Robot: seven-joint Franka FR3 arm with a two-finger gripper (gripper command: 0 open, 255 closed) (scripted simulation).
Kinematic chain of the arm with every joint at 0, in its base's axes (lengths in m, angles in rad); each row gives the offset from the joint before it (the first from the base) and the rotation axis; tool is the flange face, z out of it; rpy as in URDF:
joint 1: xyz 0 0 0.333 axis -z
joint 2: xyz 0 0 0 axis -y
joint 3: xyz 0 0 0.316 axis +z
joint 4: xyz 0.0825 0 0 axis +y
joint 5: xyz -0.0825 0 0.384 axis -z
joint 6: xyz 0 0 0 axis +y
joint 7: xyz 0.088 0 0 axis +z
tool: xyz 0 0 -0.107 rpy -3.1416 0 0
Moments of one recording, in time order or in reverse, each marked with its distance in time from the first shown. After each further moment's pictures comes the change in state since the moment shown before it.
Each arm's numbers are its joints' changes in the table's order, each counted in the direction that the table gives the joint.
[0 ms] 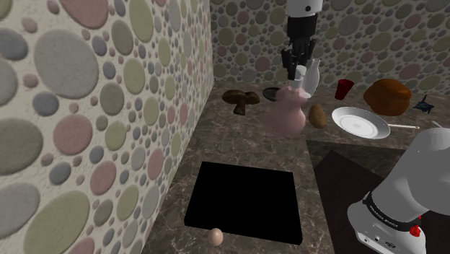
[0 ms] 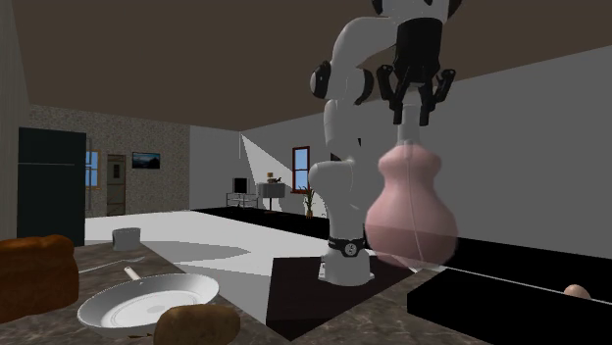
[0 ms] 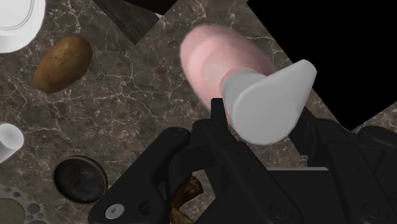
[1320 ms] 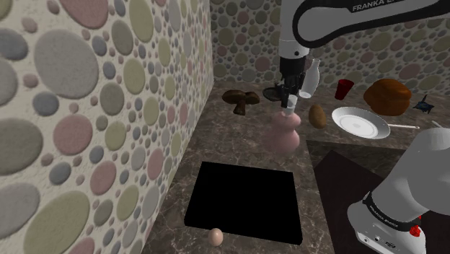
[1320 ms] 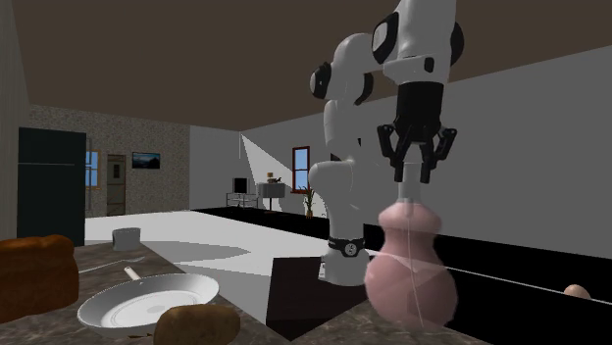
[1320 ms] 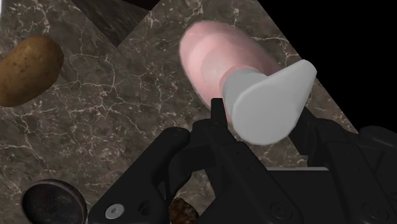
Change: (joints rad) arm 0.000 0.007 -0.002 0.279 0.002 -0.272 -0.010
